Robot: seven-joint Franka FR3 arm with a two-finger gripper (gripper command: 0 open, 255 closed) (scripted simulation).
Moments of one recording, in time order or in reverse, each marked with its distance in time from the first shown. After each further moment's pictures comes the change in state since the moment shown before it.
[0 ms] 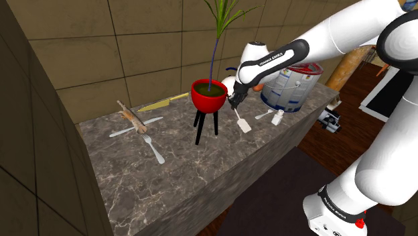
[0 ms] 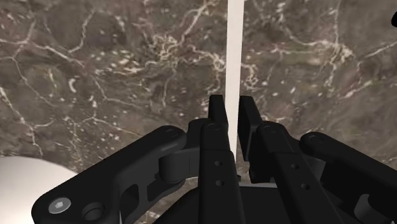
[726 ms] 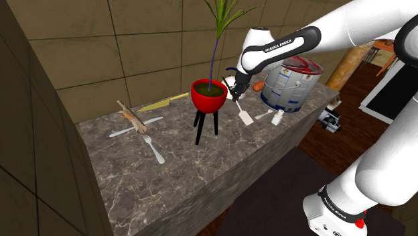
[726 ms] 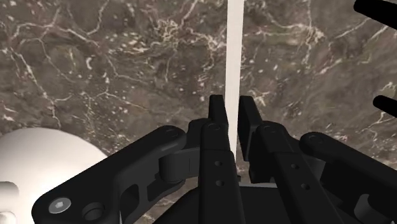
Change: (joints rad) arm 0.005 -0.077 0.003 0.051 -0.004 -0.128 0.011
